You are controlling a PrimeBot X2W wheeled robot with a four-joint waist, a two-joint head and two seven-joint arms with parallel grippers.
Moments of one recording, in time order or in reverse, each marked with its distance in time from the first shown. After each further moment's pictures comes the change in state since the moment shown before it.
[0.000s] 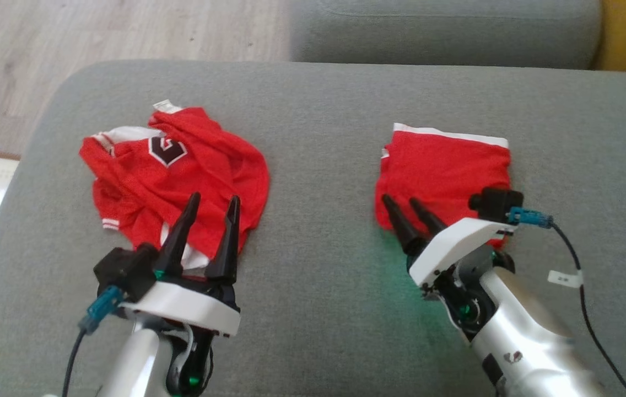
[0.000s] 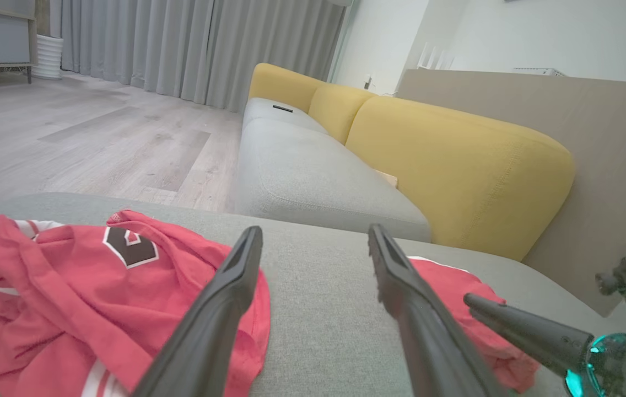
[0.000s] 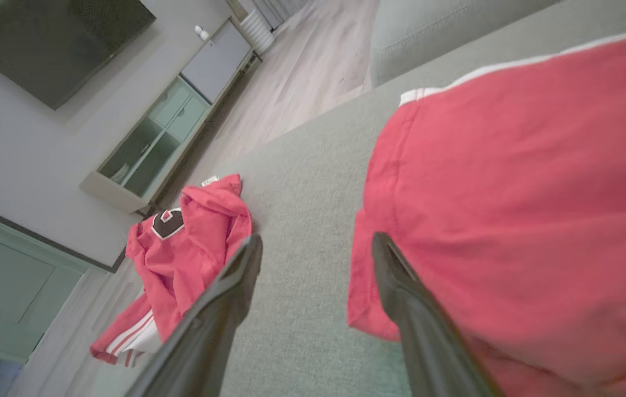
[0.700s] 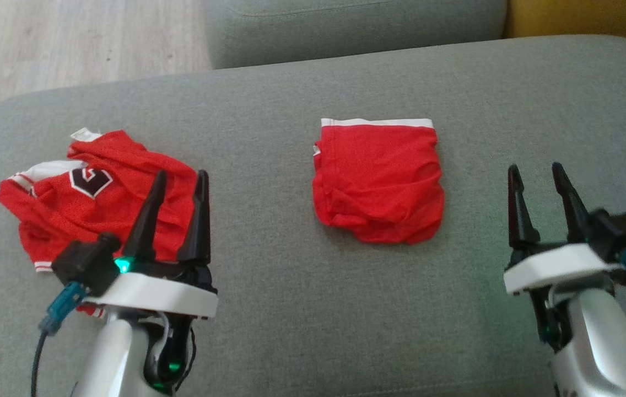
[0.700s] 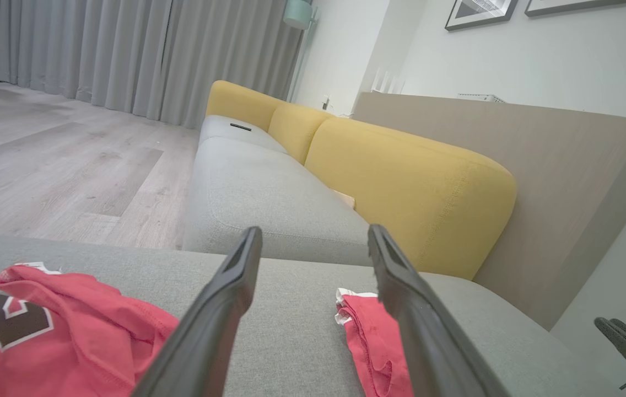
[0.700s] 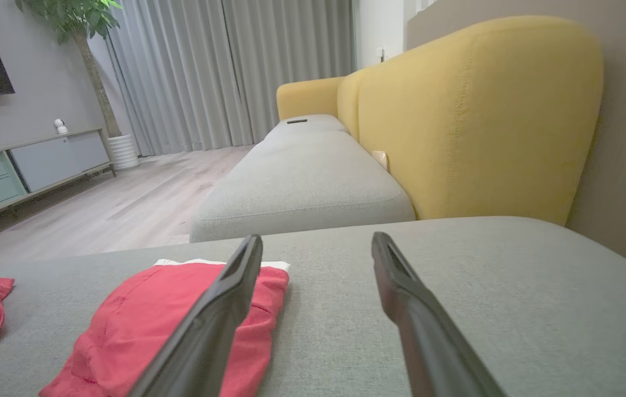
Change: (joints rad) left arm 0.003 -0.001 0.073 -0.086 -0.028 0.008 -0.002; right arm 0.210 -0.026 -0.498 -0.300 -0.720 0.000 -0.273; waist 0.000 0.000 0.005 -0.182
